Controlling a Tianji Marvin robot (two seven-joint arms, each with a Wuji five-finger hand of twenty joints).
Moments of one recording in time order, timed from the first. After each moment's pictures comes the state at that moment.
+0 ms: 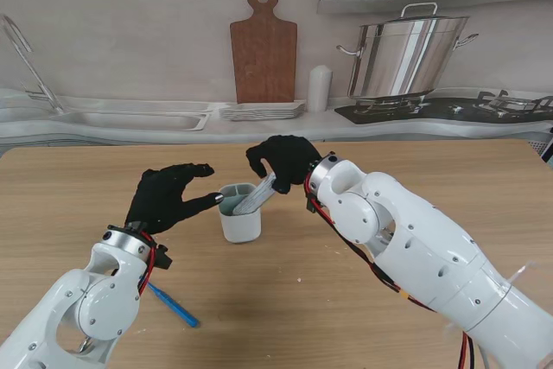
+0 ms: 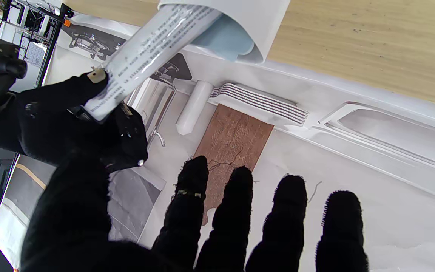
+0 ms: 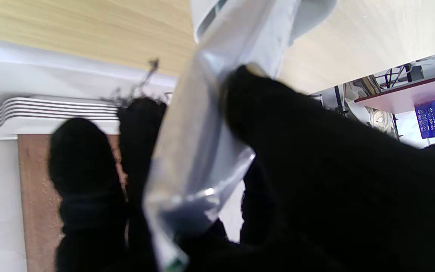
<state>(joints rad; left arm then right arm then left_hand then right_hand) 1.69 -1.11 -1.33 -1.89 0.77 0.01 0.13 -0.98 -1.11 0.76 -1.52 -0.74 -0.03 0.08 0.61 -0.19 0.05 0.09 0.57 0.10 0.41 0.35 0.64 0.23 0.25 0.24 0.51 0.33 0.24 0.39 0.13 0.47 0.75 0.38 0.67 -1.18 1.43 -0.26 0.70 -0.23 1.44 0.43 0.86 0.23 1.28 0.68 1.25 0.16 1.11 0.46 0.94 0.35 1.43 0.30</state>
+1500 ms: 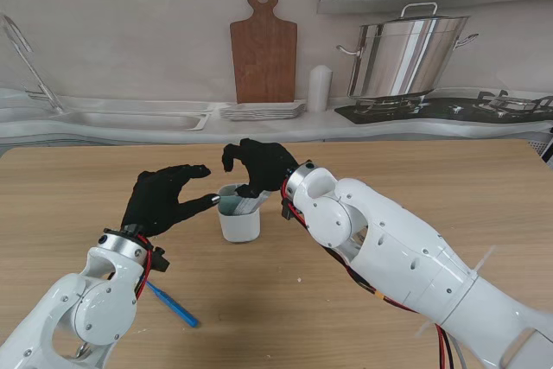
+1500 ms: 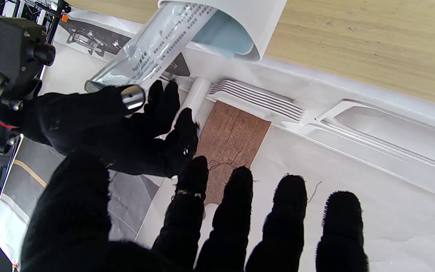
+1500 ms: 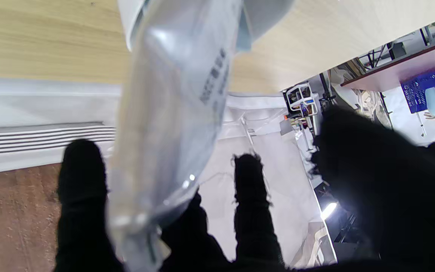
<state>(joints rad) 1.72 -1.11 -1.34 -1.91 0.77 0.01 0.14 -0.93 -1.18 0.65 -1.41 -0.61 0.00 0.00 0.61 -0.19 0.05 0.09 0.57 0.10 0.41 0.35 0.65 0.23 0.25 0.24 0.51 0.33 0.24 0.39 0.12 0.47 0.75 0.38 0.21 -0.85 1.34 -0.07 0.29 -0.05 1.11 0.45 0.41 0.33 1.00 0.46 0.75 0.25 0.84 0.51 0.39 0.51 1.21 0.35</state>
